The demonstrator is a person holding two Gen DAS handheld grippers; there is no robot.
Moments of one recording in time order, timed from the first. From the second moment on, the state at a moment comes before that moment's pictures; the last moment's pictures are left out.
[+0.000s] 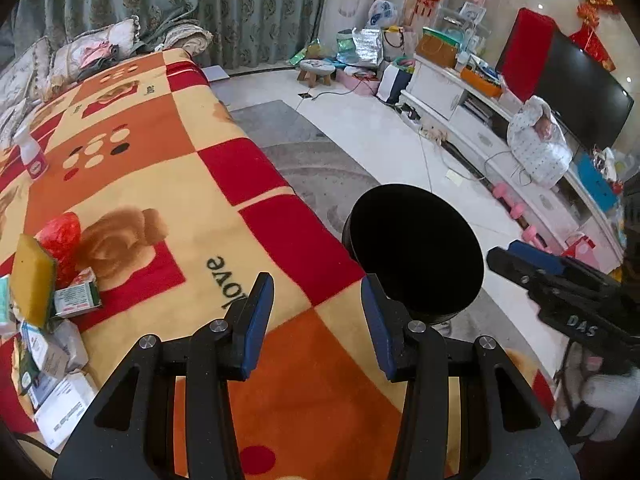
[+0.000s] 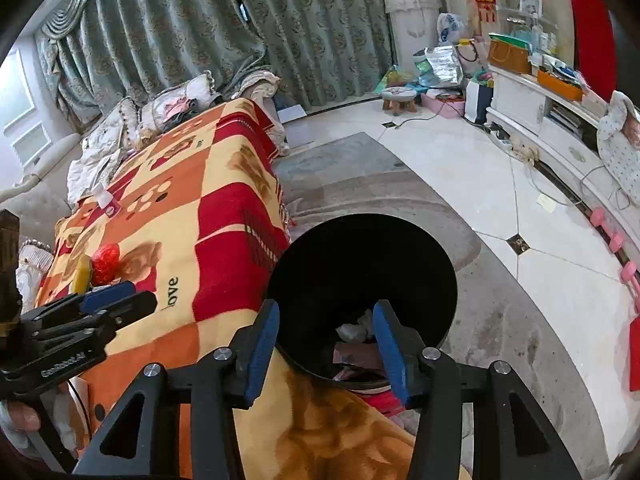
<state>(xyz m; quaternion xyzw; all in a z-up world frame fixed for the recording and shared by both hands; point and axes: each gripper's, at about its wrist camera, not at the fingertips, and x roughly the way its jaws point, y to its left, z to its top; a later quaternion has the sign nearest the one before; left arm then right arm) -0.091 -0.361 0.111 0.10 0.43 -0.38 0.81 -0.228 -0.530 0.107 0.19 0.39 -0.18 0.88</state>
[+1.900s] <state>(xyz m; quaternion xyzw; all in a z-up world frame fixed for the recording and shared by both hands) 0.048 -0.016 0.080 -0.08 0.47 -0.12 0.87 0.051 -0.202 0.086 -0.11 0.47 0.16 0.86</state>
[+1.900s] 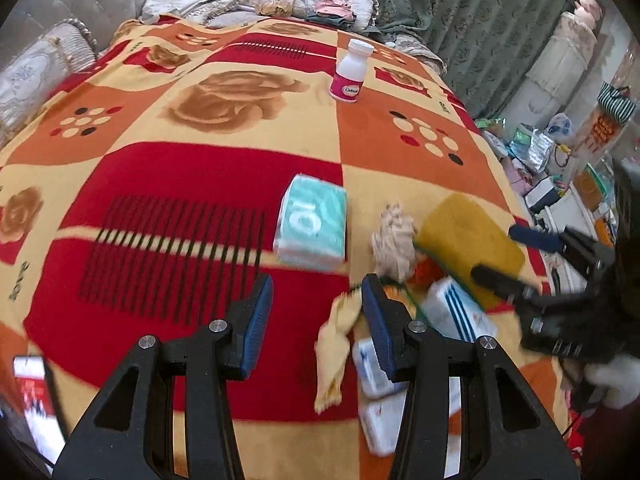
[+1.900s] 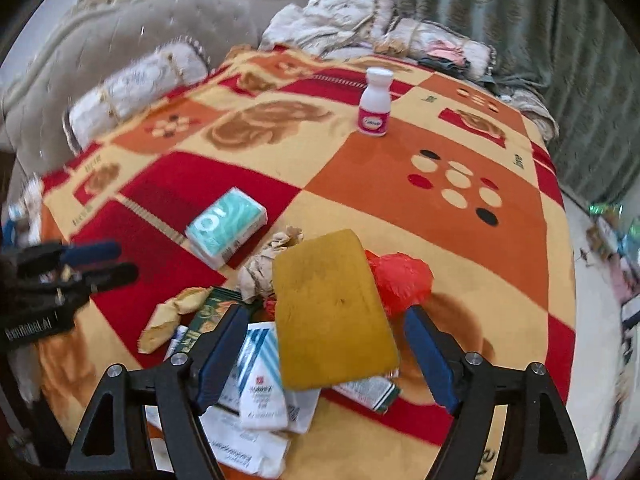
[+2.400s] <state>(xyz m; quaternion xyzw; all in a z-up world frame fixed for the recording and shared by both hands) 0.119 -0.045 0.028 -0.03 0.51 -0.11 0.85 0.050 -0.216 0.074 -0.08 0.46 0.16 0.87</state>
